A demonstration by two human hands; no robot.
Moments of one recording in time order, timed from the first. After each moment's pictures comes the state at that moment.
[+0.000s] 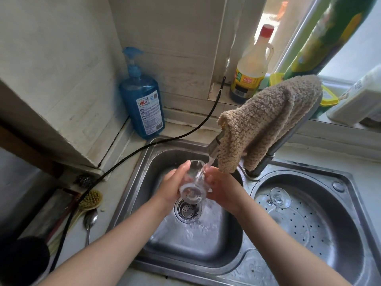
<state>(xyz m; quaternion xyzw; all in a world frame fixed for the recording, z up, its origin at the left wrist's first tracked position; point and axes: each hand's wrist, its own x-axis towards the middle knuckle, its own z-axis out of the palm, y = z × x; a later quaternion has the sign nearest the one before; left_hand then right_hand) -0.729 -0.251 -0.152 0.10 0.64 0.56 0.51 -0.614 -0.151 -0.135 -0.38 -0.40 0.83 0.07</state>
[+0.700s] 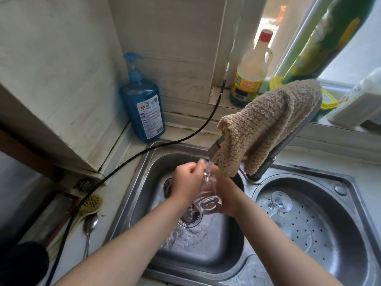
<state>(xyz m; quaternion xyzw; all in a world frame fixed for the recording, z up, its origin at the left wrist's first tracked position) -0.711 -0.215 -0.145 0.19 0.75 0.55 0.32 -0.621 -0.149 -0.135 -0.43 -0.34 0.83 -0.02</state>
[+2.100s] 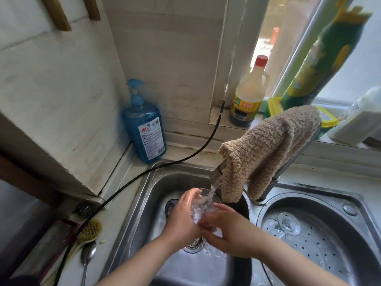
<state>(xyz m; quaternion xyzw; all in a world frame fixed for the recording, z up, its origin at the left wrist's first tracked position) -0.720 -0.248 -0.175 0.41 0.75 0.43 0.30 -0.587 -0.147 -0.128 -0.07 -0.96 0.28 -0.01</state>
